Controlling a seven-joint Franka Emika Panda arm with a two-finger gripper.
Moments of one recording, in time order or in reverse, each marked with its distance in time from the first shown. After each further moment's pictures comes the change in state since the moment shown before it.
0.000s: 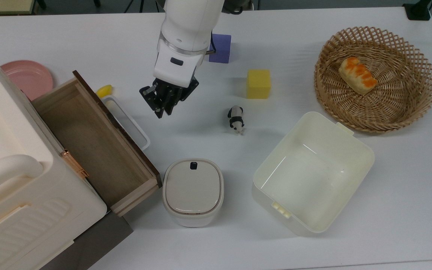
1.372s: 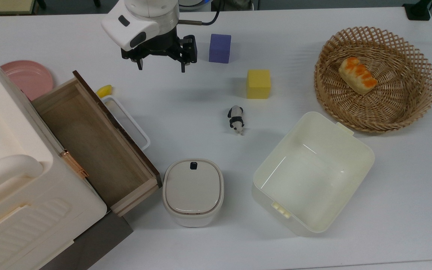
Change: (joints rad) arm -0.064 -0.065 -0.014 0.112 0.290 -0.391 0.375
